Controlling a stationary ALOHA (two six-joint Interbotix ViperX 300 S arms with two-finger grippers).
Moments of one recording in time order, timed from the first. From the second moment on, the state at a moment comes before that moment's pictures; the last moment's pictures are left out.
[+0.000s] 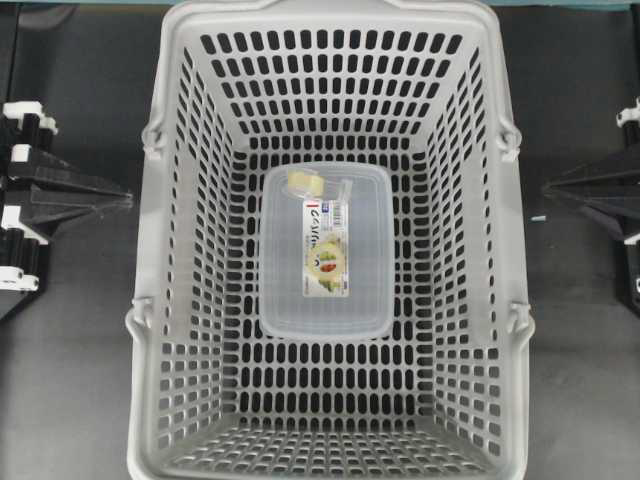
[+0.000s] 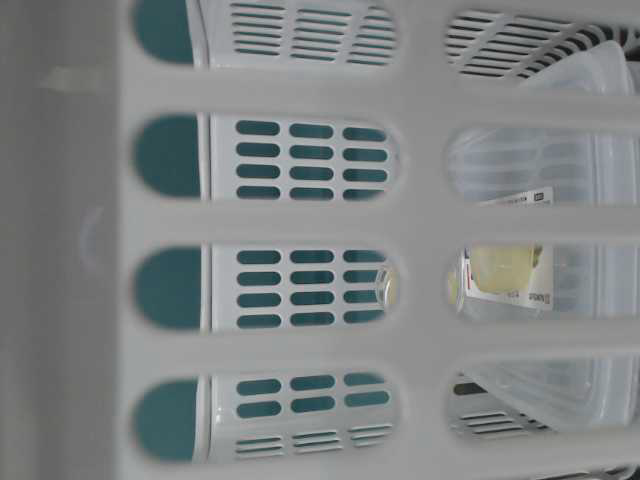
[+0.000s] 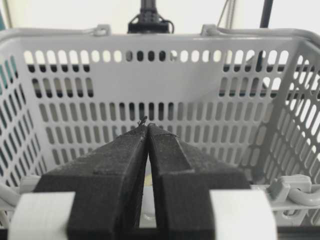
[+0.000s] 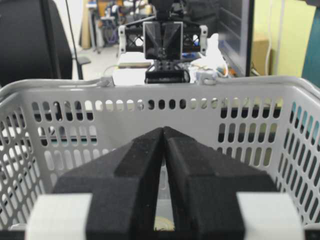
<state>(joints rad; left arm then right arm) 0.00 -0.96 1.17 0.00 -0.29 0.00 0.00 -0.97 1.18 0.00 -0.29 0.00</state>
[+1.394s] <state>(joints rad) -0.02 -0.23 0.33 0.04 0.71 -0.04 0.00 -0.98 1.10 0.01 0.05 0.05</state>
